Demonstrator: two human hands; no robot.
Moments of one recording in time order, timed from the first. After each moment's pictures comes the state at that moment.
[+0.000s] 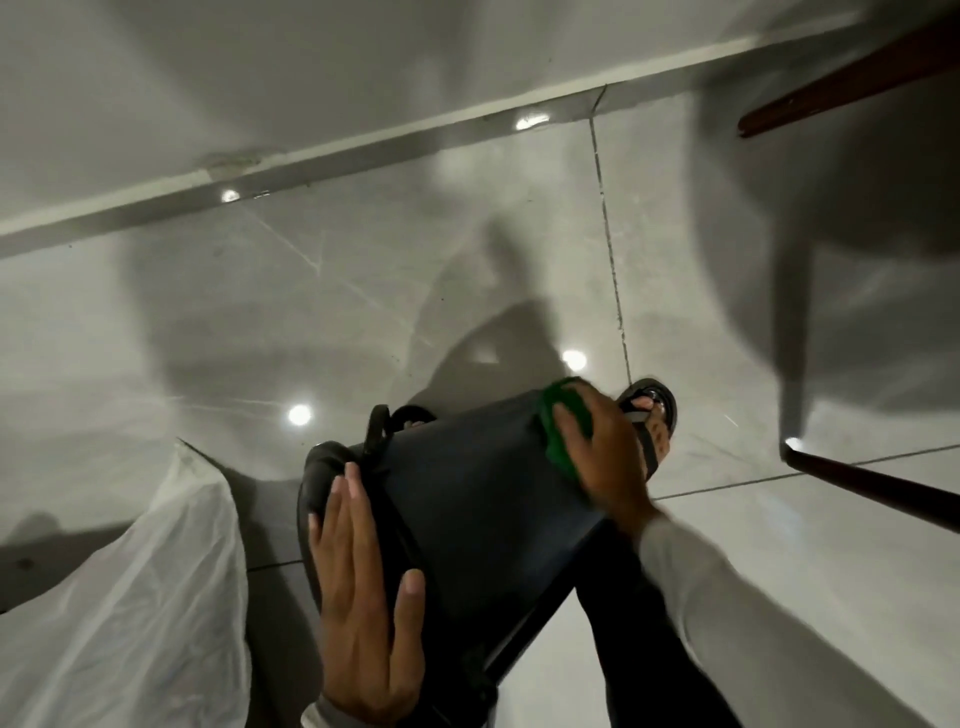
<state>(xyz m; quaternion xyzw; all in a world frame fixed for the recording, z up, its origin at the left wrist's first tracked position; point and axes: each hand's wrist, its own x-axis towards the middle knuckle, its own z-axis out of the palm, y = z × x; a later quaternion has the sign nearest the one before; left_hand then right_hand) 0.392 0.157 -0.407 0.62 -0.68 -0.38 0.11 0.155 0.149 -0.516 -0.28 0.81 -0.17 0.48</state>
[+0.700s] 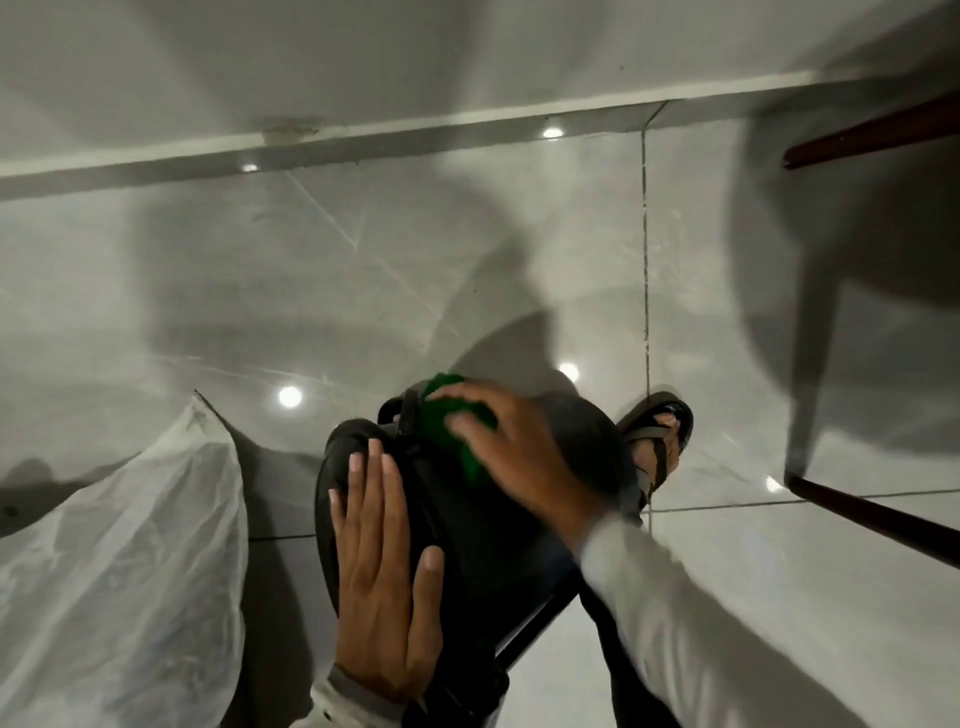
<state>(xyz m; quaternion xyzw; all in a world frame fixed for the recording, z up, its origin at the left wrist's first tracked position) 0.404 0.162 -0.410 0.63 -0.68 -0.37 0.10 0.247 0.087 -0.475 -0.40 0.66 -0.20 0.61</state>
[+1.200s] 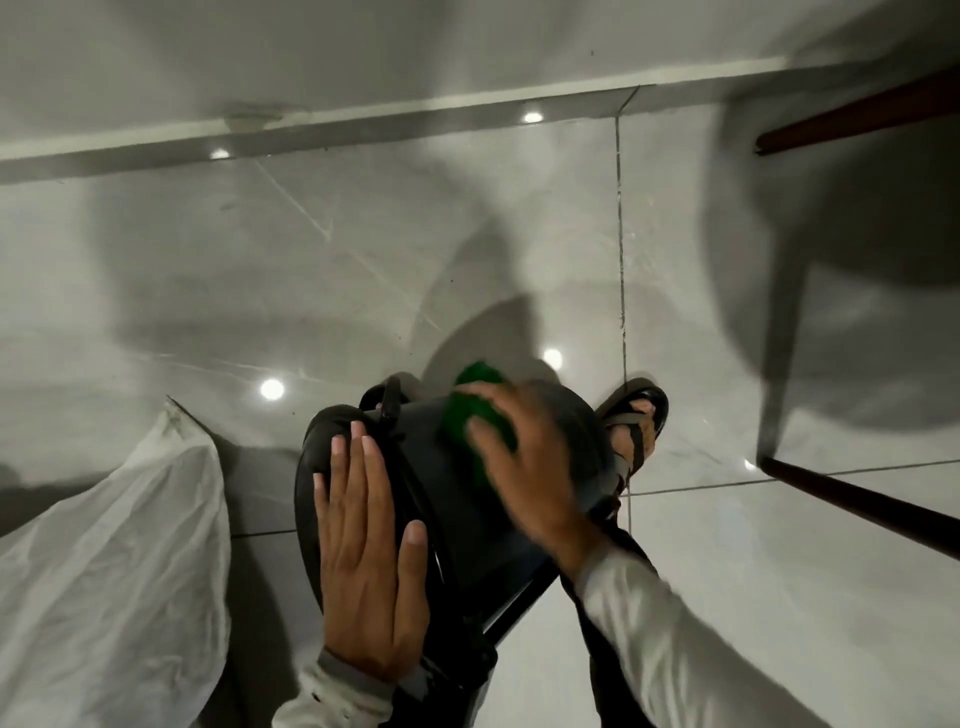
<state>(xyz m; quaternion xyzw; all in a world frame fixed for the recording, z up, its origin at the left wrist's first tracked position) 0.397 0.157 -0.412 0.64 -0.67 -0.37 0.10 0.232 0.129 -0.472 -0.41 0.73 -0.23 0.50</state>
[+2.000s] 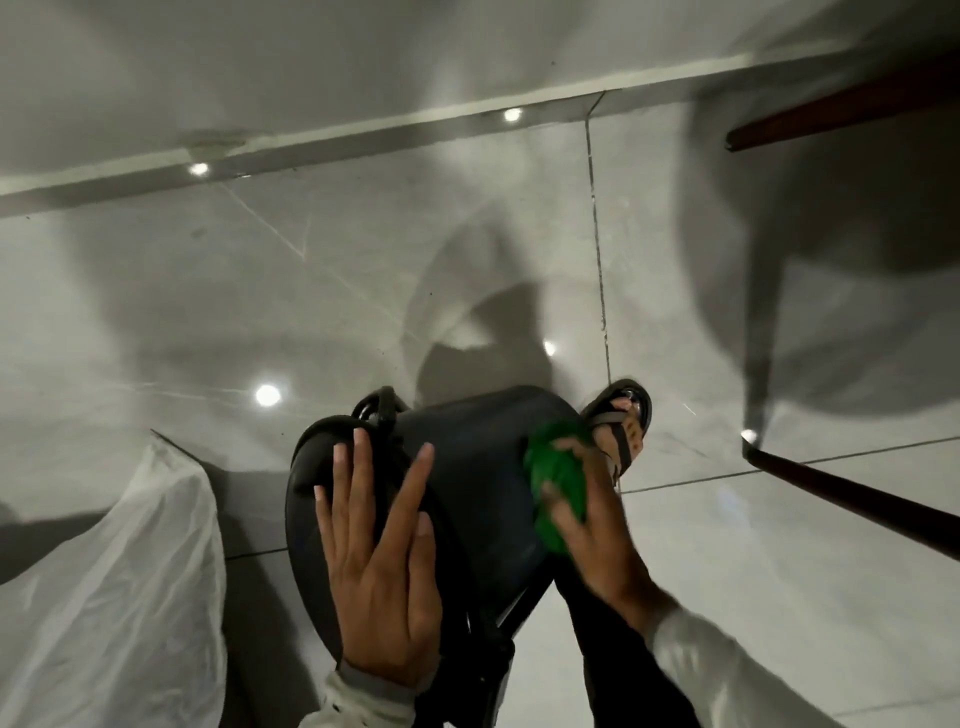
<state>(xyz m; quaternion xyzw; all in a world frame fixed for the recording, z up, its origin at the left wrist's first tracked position) 0.355 0.132 -0.395 0.65 -0.65 -0.38 0.09 0.171 0.210 -0.468 -0.26 0.76 -0.26 0.53</state>
